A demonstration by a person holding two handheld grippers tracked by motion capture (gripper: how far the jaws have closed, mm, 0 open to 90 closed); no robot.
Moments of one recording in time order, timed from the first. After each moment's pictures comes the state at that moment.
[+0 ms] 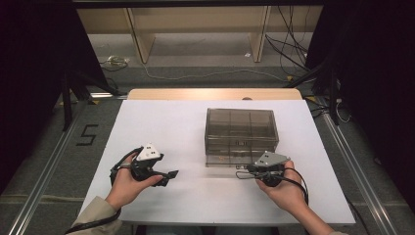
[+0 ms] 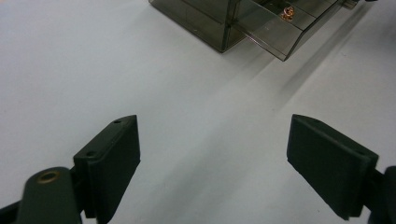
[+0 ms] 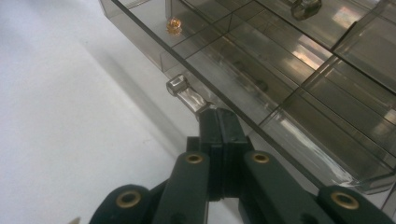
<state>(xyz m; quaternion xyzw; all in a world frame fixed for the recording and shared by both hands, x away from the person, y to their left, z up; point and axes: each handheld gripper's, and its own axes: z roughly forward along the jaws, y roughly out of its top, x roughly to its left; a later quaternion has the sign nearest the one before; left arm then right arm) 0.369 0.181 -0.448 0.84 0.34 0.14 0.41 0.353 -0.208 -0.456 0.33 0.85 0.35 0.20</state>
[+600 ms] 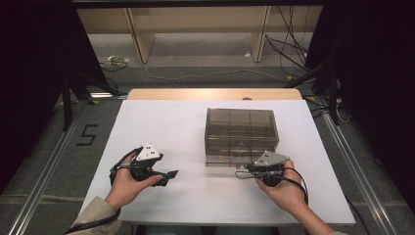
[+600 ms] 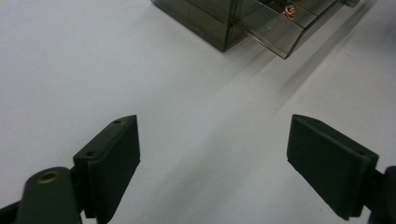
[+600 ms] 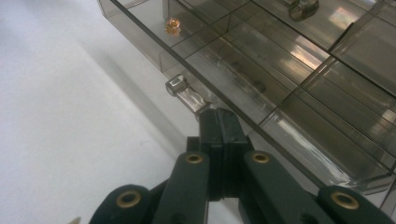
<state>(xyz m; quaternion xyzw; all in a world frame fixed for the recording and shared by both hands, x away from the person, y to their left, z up) 0.369 0.181 -0.448 0.84 0.34 0.14 0.40 0.354 -0.207 -0.457 0.33 0.85 0.35 0.20</state>
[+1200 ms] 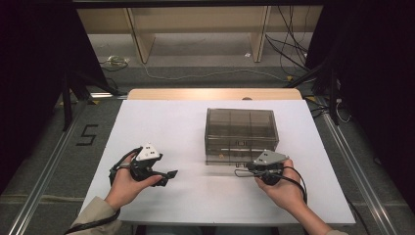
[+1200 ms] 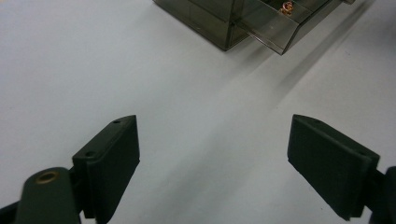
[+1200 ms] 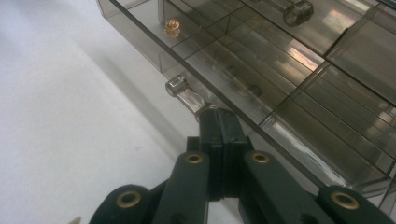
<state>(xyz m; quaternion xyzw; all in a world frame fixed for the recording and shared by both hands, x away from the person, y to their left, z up) 0.369 0.182 -0.449 0.84 0.34 0.15 0.40 0.357 -0.205 -0.456 0.33 0.85 0.35 0.21</state>
